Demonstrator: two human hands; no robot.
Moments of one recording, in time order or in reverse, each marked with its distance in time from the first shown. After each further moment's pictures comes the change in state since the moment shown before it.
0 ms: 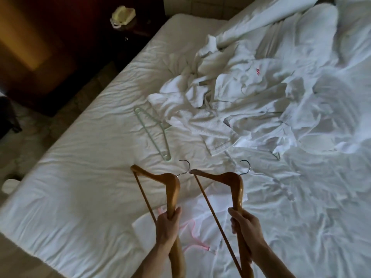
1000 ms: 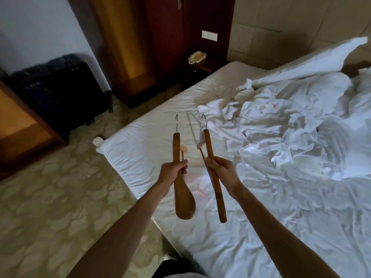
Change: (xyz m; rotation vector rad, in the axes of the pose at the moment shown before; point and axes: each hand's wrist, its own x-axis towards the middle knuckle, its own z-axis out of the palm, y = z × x) left_hand -0.362 0.055 -0.131 -0.522 0.010 0.175; right_hand -0.301 -0.094 -0.044 -0.336 -0.540 -0.536
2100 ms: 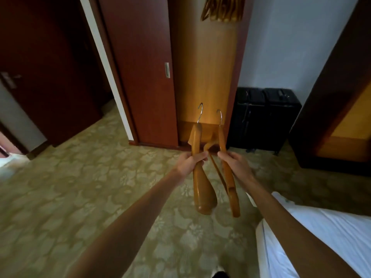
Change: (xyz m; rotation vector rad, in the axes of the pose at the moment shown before) left_hand -0.039 0.080 -0.794 -0.220 0.663 0.250; right_hand 0.098 -0.216 0.840 -0.257 -0.880 -0.258
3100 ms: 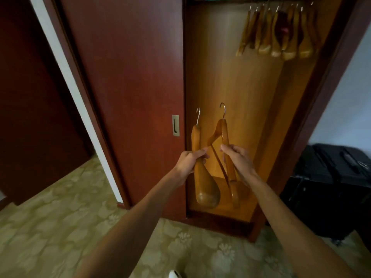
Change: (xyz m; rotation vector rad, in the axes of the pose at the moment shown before) left_hand 0.726 0.178 -0.269 -0.050 0.015 0.048; right_hand 0.788 -0.163 0.104 -0.027 0.022 -0.178
